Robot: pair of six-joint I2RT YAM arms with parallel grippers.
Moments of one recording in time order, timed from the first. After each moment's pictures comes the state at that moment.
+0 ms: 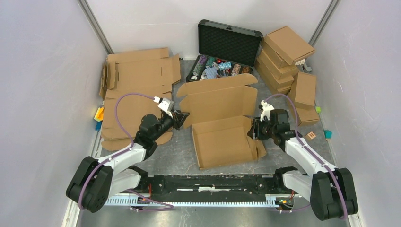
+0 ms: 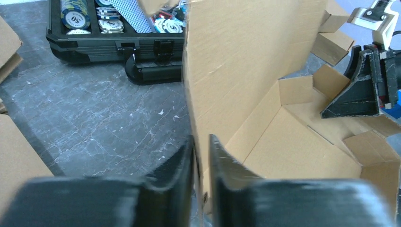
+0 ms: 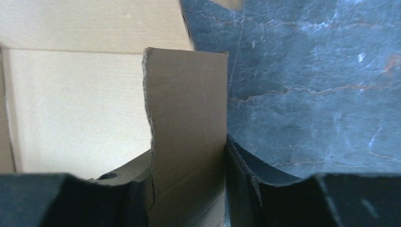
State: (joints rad) left arm -0.46 1.11 0.29 0.76 0.29 -0.20; right arm 0.18 1.04 0.43 -0.21 -0.32 0.15
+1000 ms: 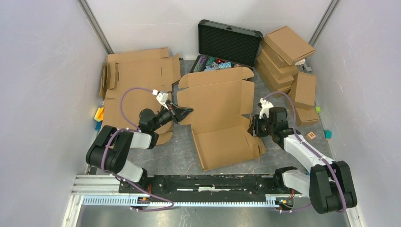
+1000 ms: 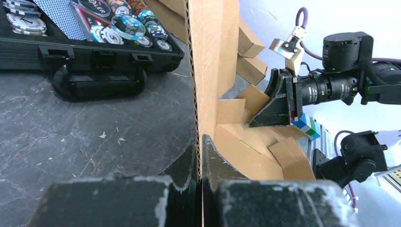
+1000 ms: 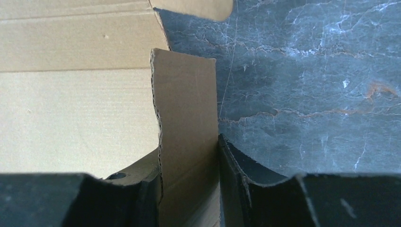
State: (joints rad) left arm -0.29 1.53 0.36 1.29 0.68 -0.59; right arm 0.19 1.11 0.44 -0.12 -0.29 0.13
